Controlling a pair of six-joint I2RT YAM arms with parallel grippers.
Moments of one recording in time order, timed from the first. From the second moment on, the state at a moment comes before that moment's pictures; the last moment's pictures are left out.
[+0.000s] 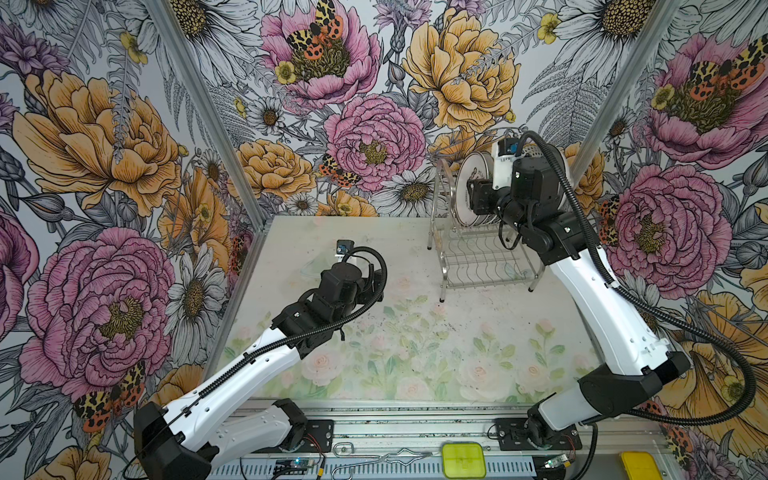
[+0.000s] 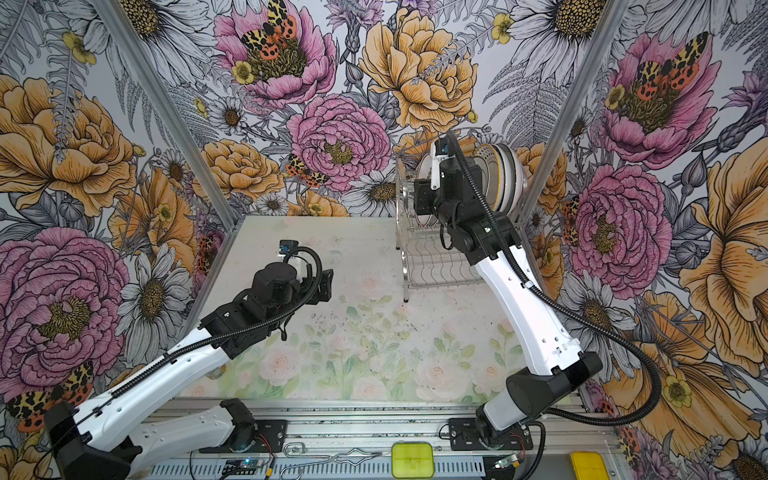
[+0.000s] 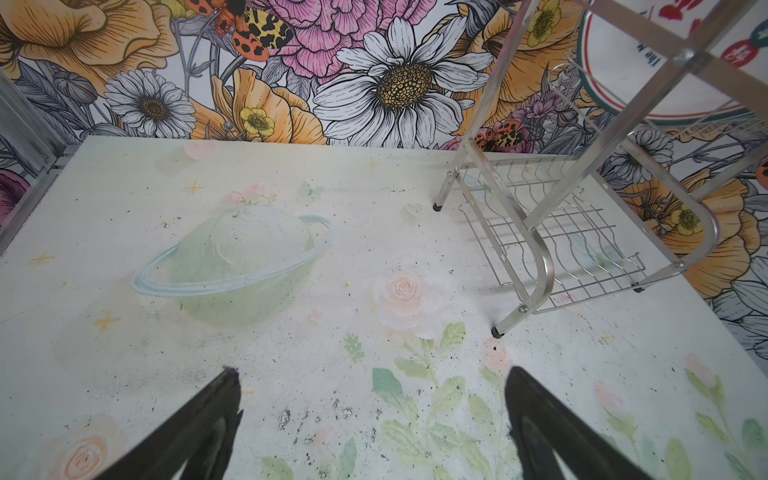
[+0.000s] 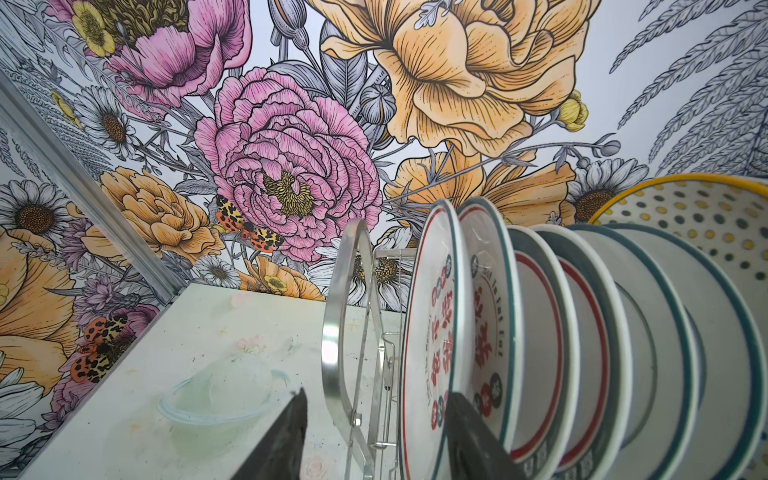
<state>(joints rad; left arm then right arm) -0.73 1.06 1.00 -0.43 -0.44 -0.40 0.44 1.53 1.95 -0.72 0.19 0.15</state>
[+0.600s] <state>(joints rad) -0.71 1.02 1.00 -0.43 -0.42 -0.40 0.43 1.53 1.93 -0.72 0.11 0.24</state>
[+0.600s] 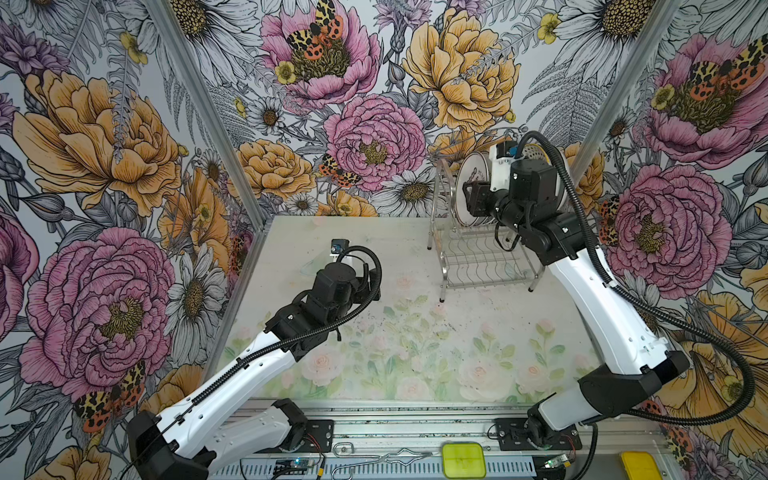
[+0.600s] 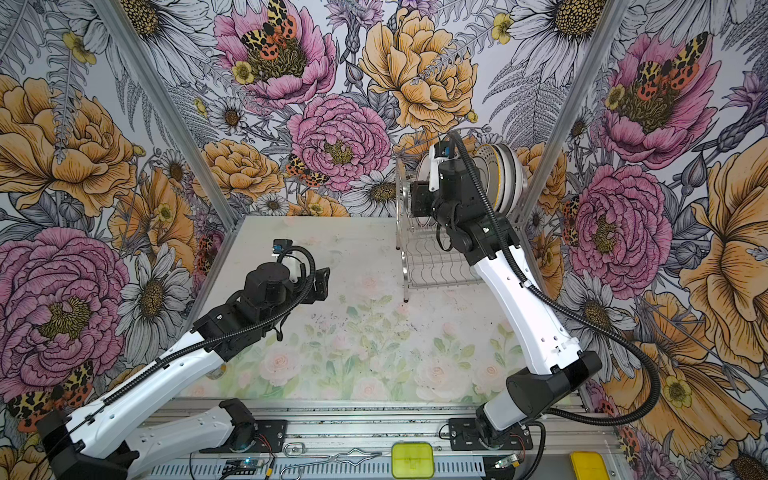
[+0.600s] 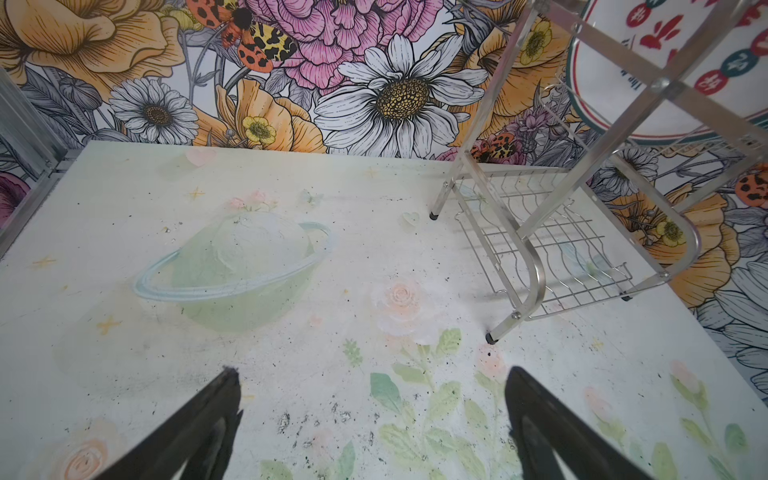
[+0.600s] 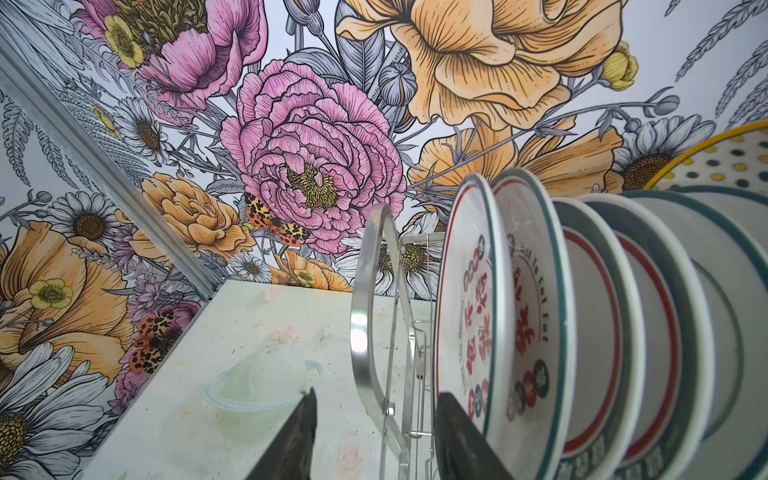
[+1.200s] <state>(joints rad) -0.69 1.01 1.00 -0.43 -0.39 -0.40 0.40 1.45 1.88 -0.72 0.11 0.25</state>
